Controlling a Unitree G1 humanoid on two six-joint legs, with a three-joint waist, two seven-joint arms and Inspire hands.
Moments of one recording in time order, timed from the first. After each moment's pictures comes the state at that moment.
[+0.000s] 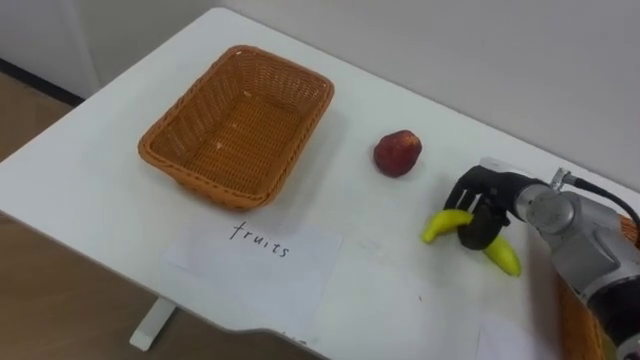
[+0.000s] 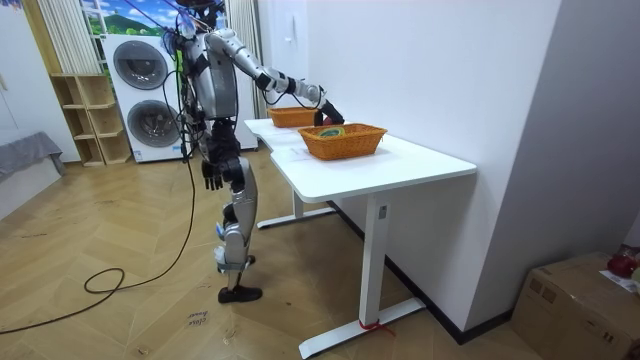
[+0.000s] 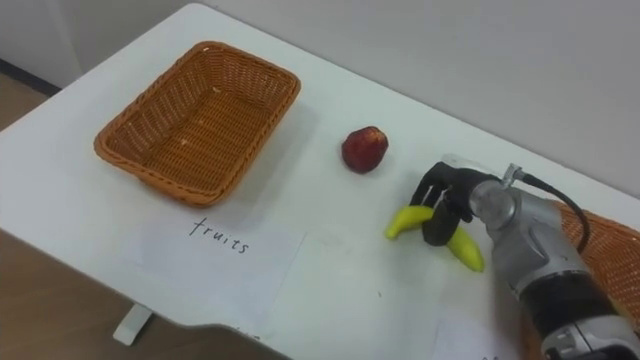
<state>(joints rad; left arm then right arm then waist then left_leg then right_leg) 0.15 0.32 0.05 1.12 0.28 0.15 0.08 -0.45 -0.55 0.33 0.56 -0.55 0.23 0.44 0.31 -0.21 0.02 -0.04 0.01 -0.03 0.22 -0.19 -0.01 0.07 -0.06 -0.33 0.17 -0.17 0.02</state>
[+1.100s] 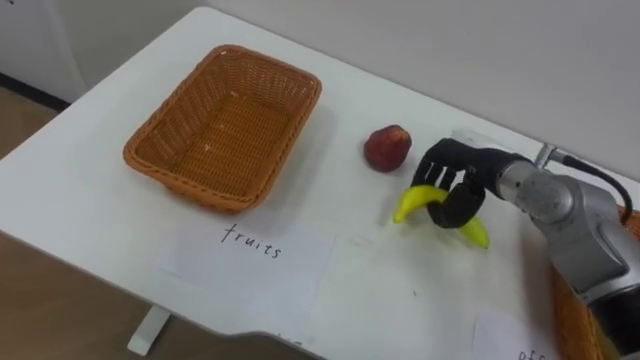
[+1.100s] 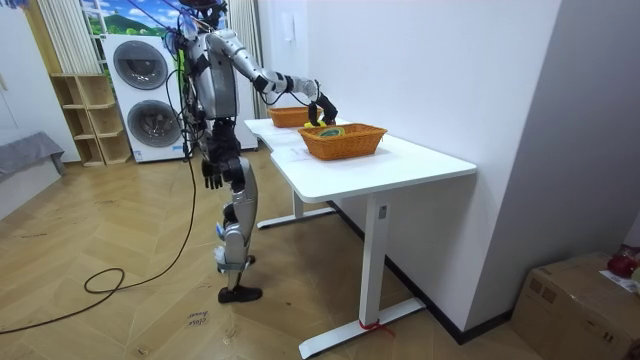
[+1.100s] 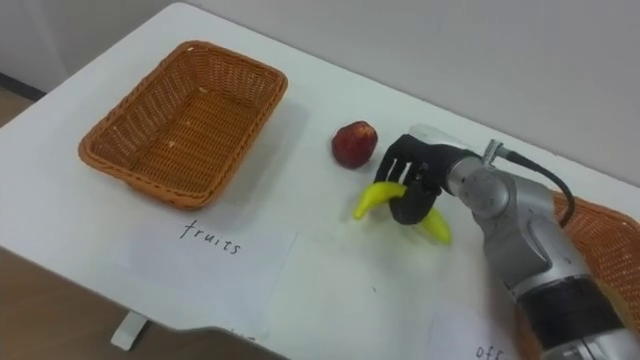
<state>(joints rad) 0.19 0.31 0.08 1.12 0.28 0.14 0.10 -0.40 -0.55 0.26 0.22 -0.55 0.20 0.48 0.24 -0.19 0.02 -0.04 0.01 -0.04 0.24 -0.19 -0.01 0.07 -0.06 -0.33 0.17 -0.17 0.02</state>
